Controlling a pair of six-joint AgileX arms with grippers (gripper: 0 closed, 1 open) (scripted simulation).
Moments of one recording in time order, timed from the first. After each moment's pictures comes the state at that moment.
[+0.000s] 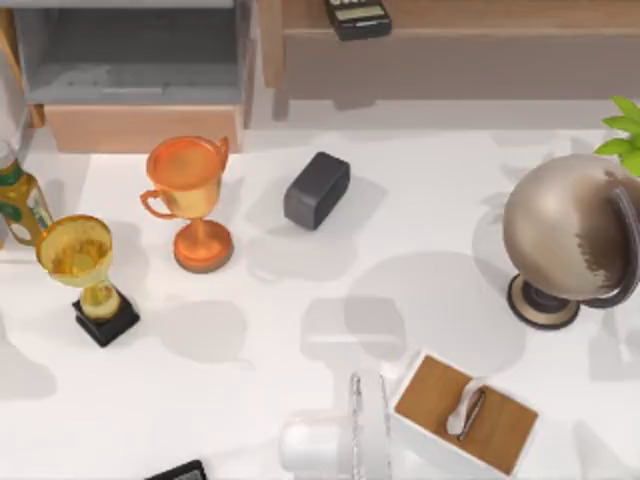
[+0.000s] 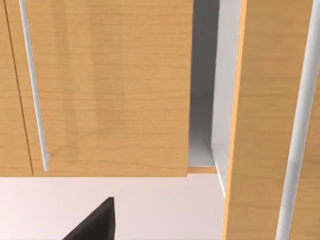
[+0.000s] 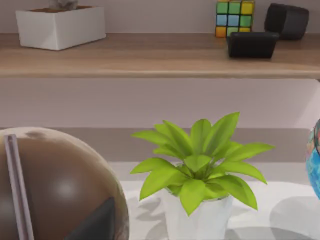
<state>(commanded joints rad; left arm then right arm) 0.71 1.99 0.45 1.53 0.75 1.59 0.00 0.00 0.00 0.00 0.00 0.00</state>
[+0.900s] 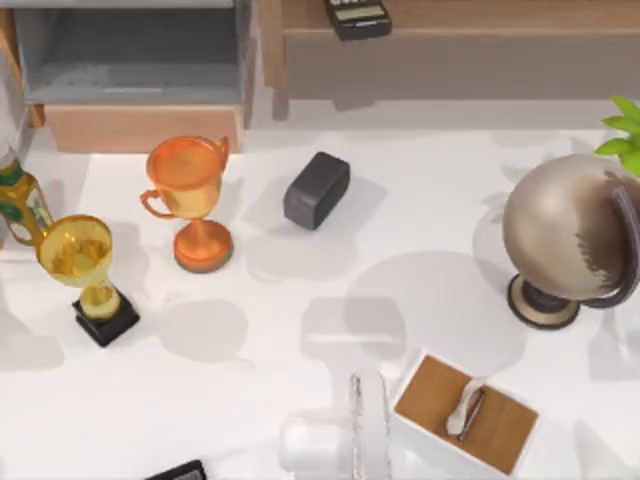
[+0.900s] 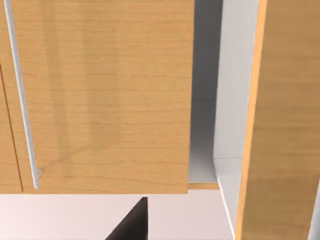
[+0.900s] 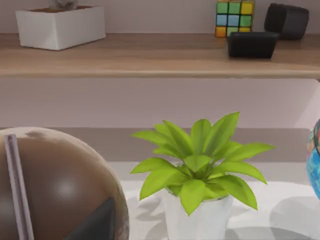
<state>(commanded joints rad) 0.65 2.03 0.53 1.49 0.69 1.59 0.00 0.00 0.00 0.00 0.00 0.00</state>
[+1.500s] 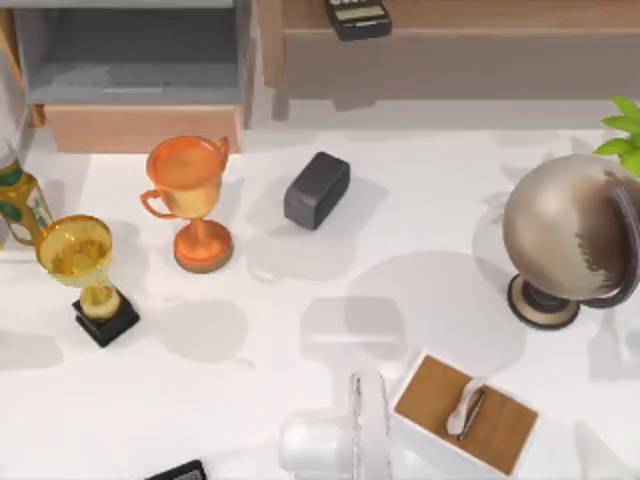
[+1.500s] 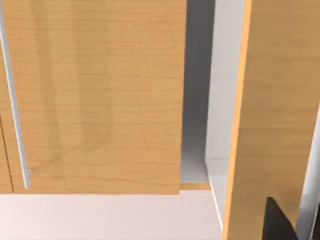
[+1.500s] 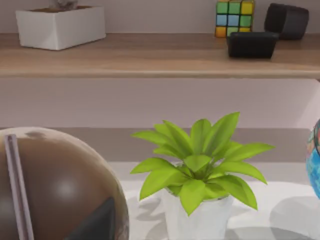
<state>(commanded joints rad) 0.65 2.03 0.53 1.49 0.69 1.59 0.00 0.00 0.00 0.00 0.00 0.00</state>
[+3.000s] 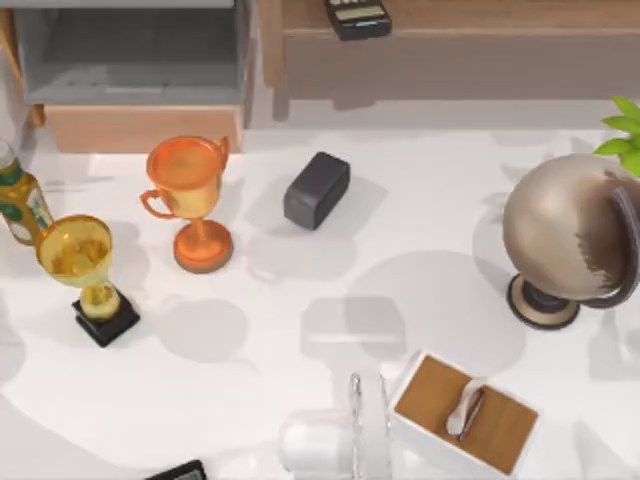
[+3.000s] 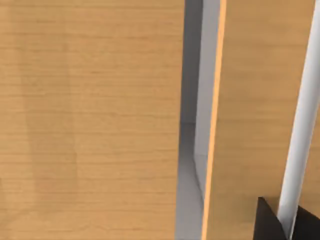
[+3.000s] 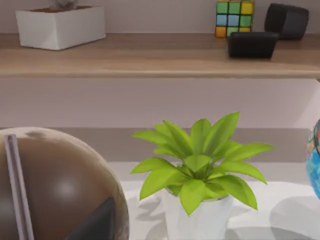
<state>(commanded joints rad) 0.50 2.19 0.85 1.29 0.54 1.58 0.00 0.00 0.00 0.00 0.00 0.00</state>
